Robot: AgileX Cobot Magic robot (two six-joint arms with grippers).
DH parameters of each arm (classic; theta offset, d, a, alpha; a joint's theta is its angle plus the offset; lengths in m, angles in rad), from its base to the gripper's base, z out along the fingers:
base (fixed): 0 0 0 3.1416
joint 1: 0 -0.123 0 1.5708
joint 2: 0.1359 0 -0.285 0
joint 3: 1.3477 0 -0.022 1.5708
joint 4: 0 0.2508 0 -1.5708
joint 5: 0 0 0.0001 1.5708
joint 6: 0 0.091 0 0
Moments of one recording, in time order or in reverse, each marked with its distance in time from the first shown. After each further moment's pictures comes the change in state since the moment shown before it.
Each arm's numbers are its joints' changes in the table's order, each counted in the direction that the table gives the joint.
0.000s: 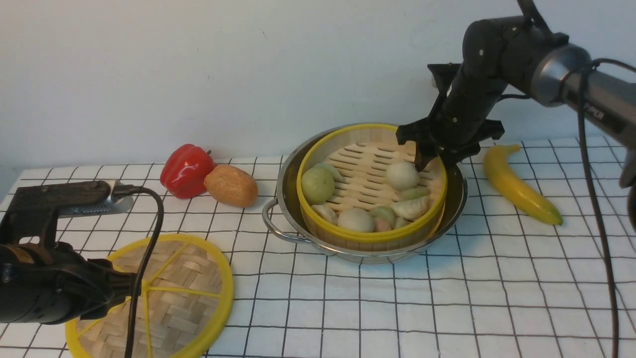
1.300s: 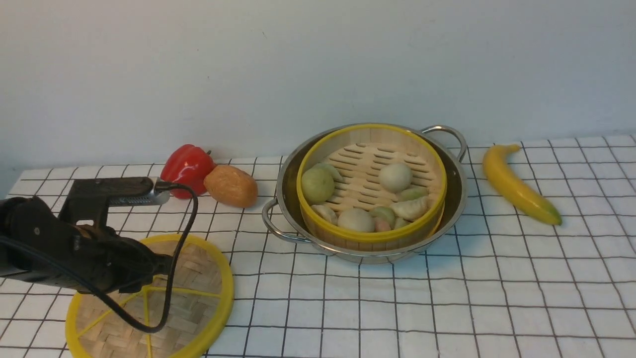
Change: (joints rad) right arm 0.000 -1.401 0.310 -0.061 -0.013 -0.194; left arm 0.012 0.357 -0.091 -0.005 -0.217 0.051
